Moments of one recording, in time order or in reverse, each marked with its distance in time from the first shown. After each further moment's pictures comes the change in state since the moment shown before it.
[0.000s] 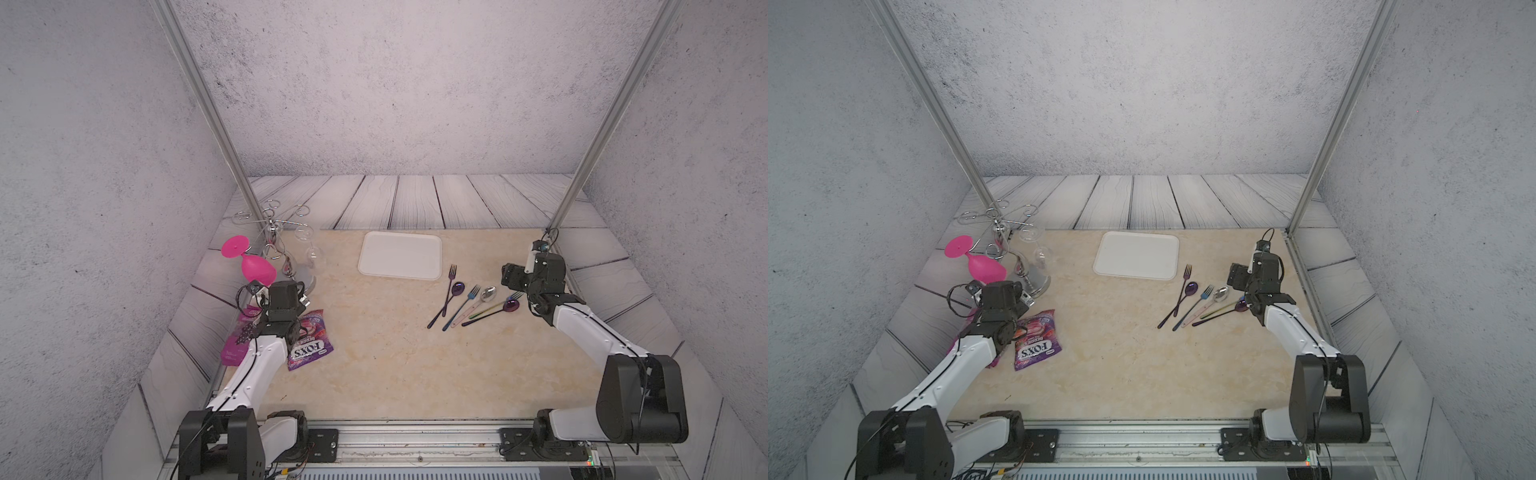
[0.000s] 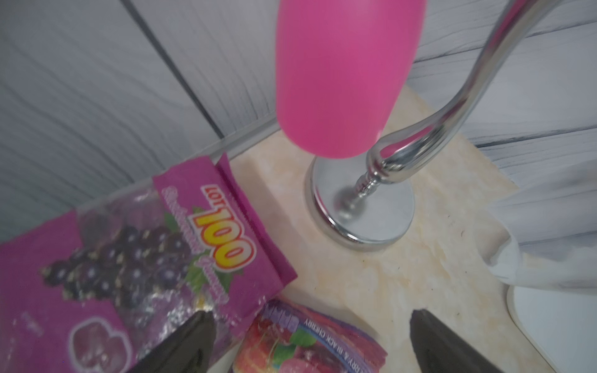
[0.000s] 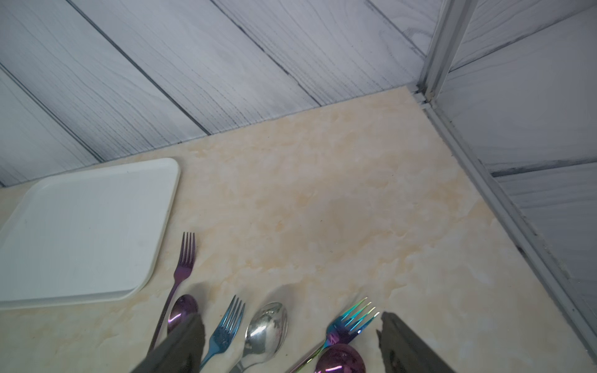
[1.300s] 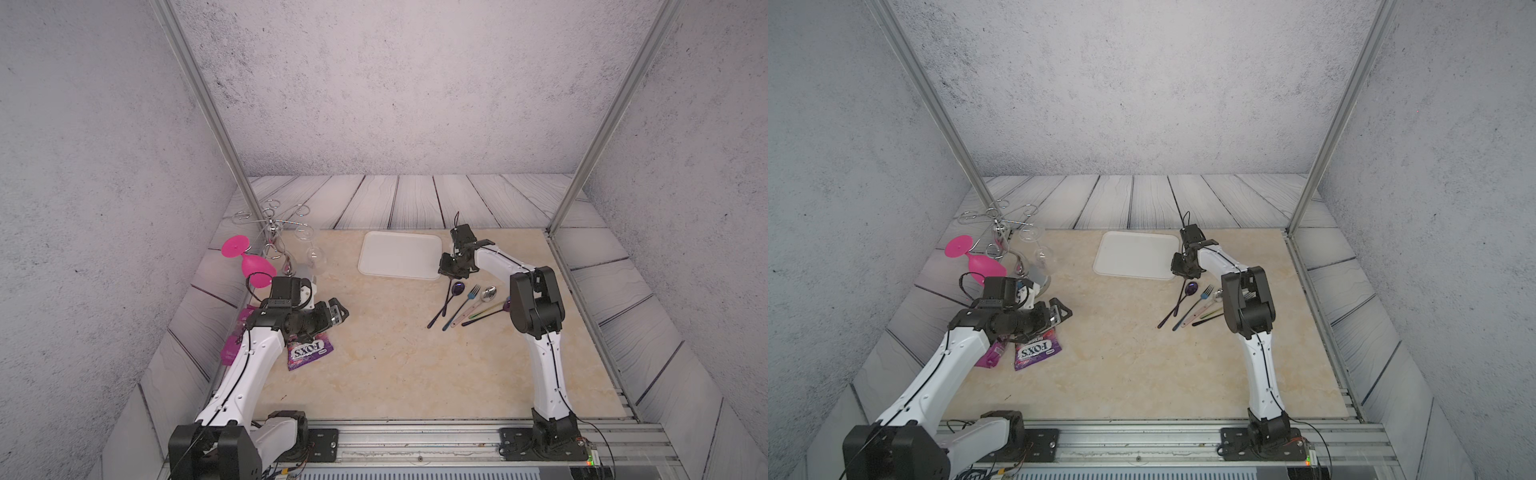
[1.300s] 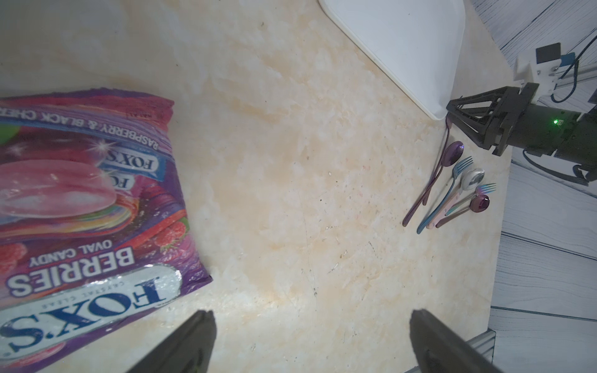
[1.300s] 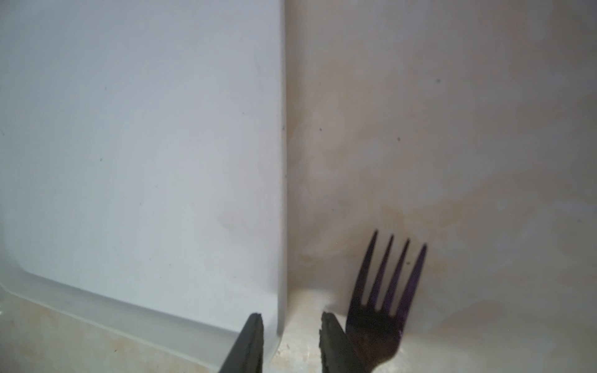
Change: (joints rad) left arm -0.052 -0.025 0.174 -0.446 0.830 0.320; right arm 0.275 0.921 0.969 -0.529 -0.161 0.260
